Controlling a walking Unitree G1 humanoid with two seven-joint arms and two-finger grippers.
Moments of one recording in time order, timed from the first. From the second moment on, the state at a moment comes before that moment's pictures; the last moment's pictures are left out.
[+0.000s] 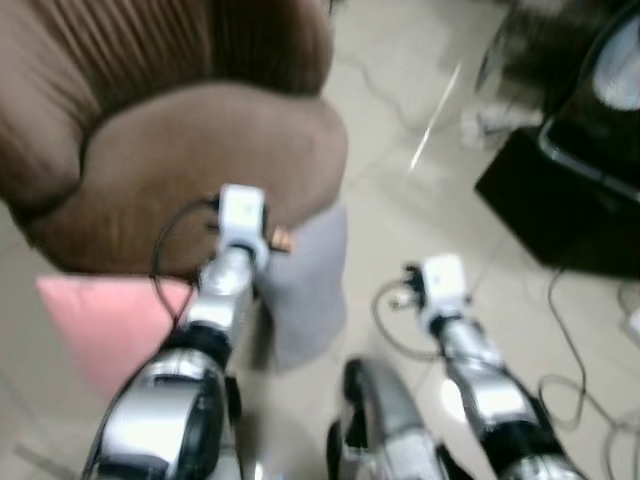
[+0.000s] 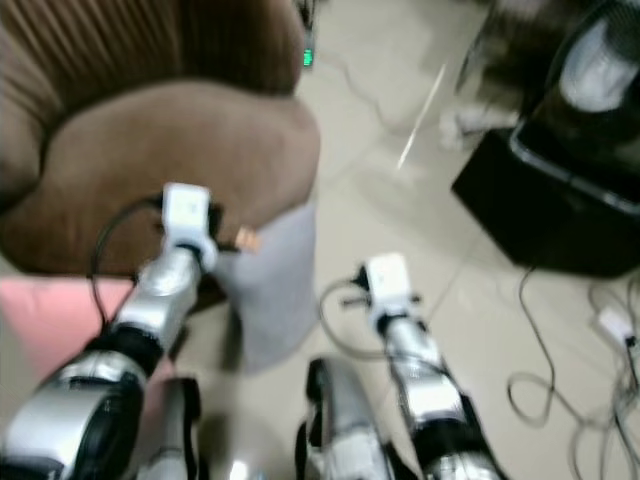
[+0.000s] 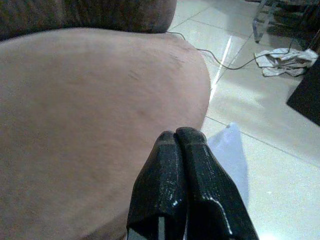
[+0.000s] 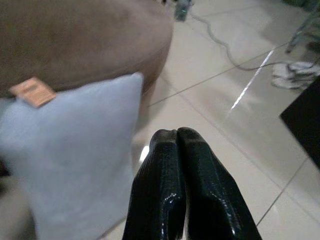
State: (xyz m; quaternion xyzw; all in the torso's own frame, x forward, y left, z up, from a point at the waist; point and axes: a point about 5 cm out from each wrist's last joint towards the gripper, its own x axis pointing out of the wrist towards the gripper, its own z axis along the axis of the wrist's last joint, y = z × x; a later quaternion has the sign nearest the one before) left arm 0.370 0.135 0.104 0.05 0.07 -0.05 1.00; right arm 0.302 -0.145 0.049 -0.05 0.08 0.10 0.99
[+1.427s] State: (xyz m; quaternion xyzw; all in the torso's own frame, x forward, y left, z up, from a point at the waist) left arm 0.362 0.143 0.089 0.06 0.09 -0.01 0.99; right arm 0.301 -0.129 0.052 -0.05 0.08 0.14 0.98
